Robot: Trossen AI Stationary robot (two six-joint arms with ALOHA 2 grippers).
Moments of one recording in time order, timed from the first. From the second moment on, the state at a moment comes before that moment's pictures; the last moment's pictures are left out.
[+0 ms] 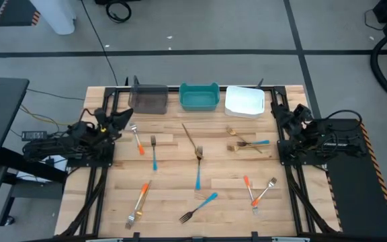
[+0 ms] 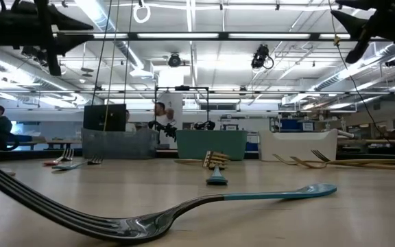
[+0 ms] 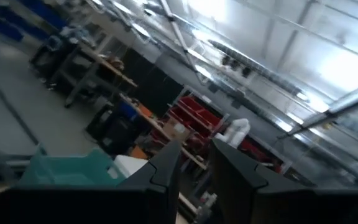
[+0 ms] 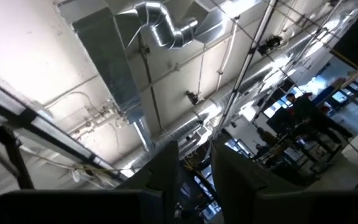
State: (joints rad) left arm 0.08 0.04 0.11 0.29 -0.48 -0.55; right arm -0.09 0.00 0.01 0.72 0.33 0.52
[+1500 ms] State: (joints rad) left arm 0.08 0.40 0.56 -0.11 -0.54 -0.36; right arm -0.11 0.62 0.64 -0.68 0.22 0.32
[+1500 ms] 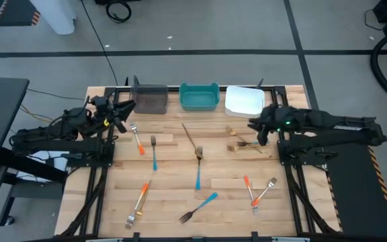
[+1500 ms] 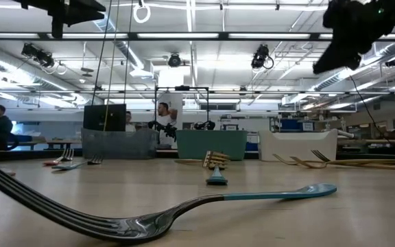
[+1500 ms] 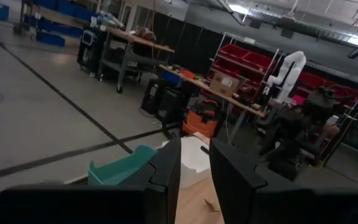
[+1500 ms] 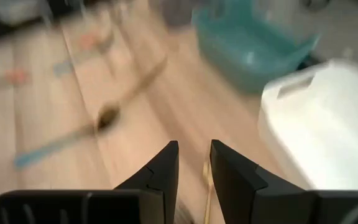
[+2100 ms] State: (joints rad) left arm 0.08 0.40 0.56 -0.19 -0.54 -0.36; right arm -0.11 1.05 0.64 -0.80 0.10 0.29
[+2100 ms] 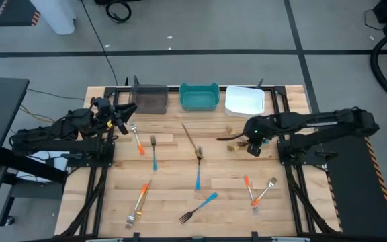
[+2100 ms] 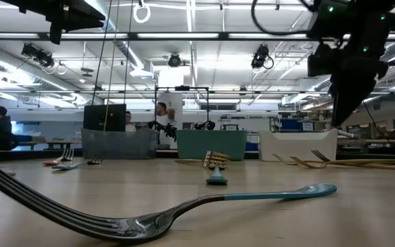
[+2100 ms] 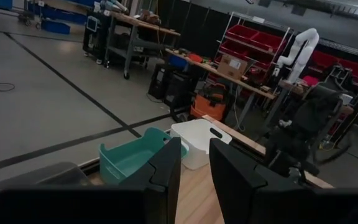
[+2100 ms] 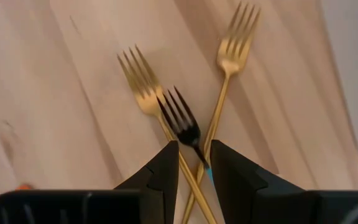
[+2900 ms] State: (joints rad) left arm 0.08 0.40 0.56 -0.20 -0.54 -0.36; right arm -0.13 1.36 0.64 -0.78 0.16 0.29
